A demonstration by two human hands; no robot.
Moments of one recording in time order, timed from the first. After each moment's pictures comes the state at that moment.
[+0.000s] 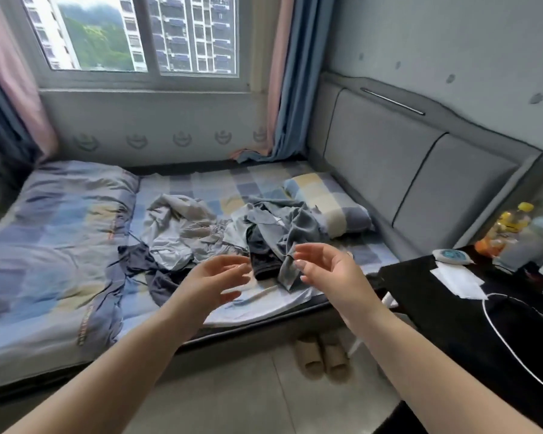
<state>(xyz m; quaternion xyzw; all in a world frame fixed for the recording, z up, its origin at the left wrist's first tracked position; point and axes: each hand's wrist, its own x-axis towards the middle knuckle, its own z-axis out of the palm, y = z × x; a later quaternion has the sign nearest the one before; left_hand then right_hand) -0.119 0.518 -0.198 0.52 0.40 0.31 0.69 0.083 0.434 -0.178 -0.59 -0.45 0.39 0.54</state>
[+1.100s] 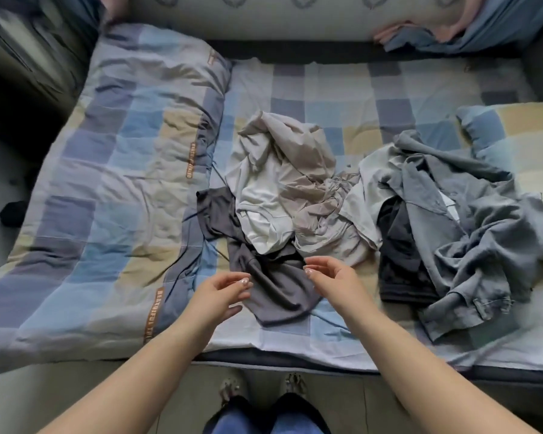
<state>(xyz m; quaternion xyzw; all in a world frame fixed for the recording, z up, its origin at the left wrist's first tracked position) -0.252 0.956 -0.441 0.26 0.67 0.26 0.64 -0.037 0.968 -0.449 -0.65 -0.36 0.60 0.29</state>
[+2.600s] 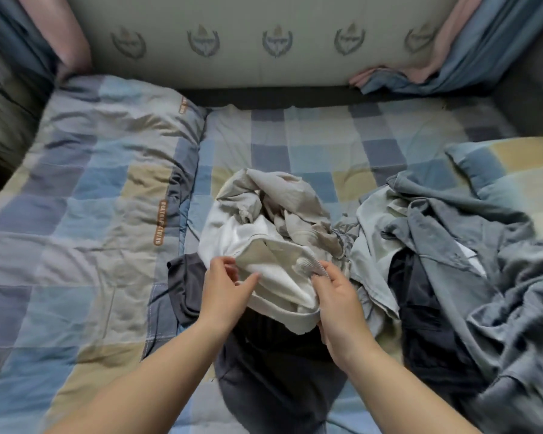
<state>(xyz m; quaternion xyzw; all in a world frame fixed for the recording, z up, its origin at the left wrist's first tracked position) -0.231 1.174 -0.564 0.48 0.72 0.28 0.42 -0.069 1.124 -0.514 -0.63 -0.31 0.54 0.46</state>
